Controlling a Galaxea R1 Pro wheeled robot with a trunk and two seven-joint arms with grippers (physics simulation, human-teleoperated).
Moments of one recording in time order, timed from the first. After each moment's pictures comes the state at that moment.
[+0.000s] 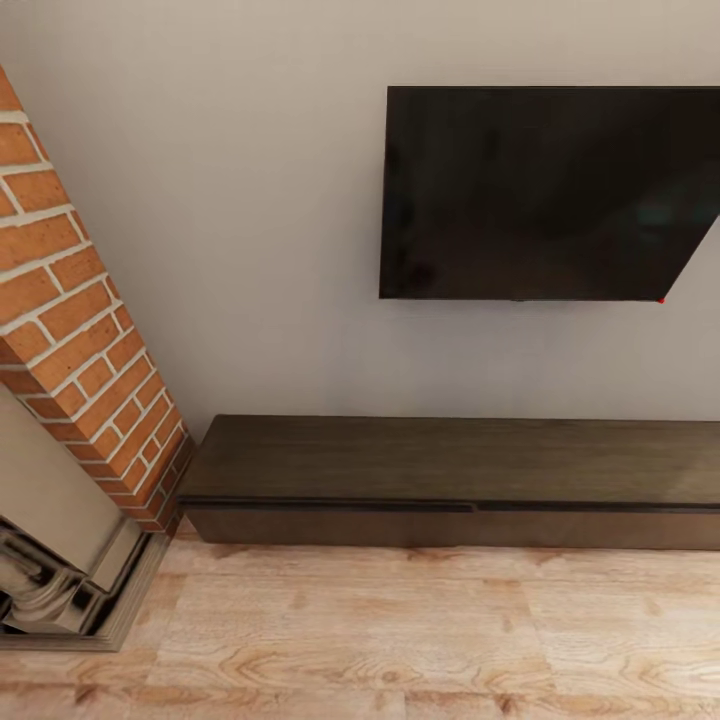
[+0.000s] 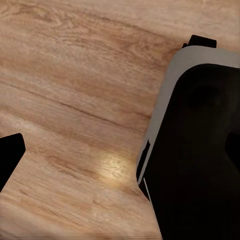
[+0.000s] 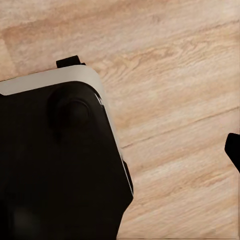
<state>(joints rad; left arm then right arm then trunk) -0.21 0.03 0.04 -0.02 0.19 -0.06 0.25 -0.19 0.04 0.18 -0.04 -0.41 -0.17 -0.29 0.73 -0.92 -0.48</state>
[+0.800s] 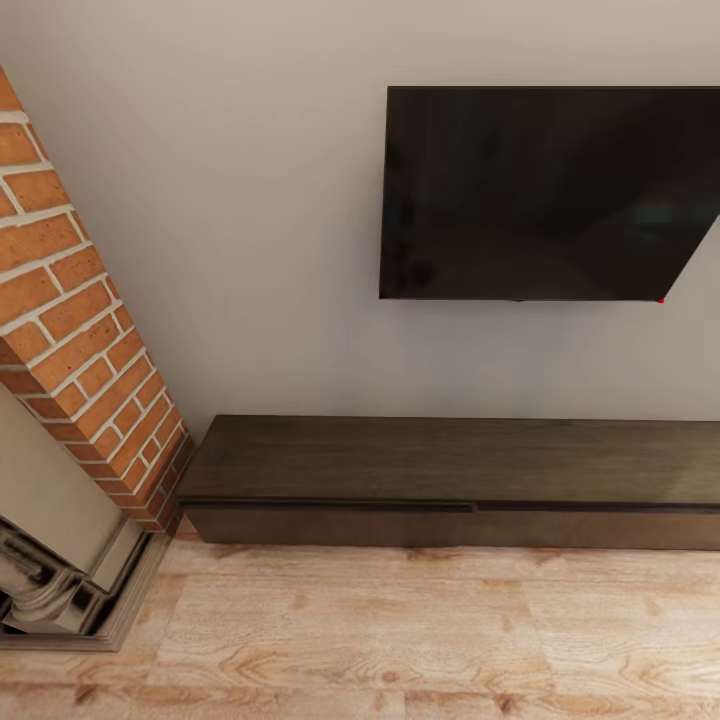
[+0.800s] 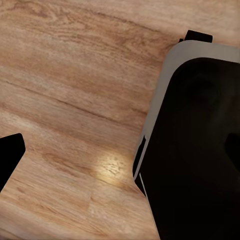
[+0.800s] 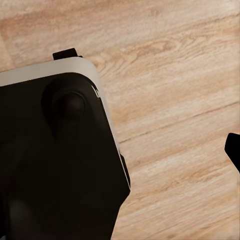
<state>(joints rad) -0.20 0.02 0.04 -0.02 0.19 -0.06 0.24 -0.19 0.04 0.19 -0.03 -0.41 -0.17 -0.29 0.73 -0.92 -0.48</state>
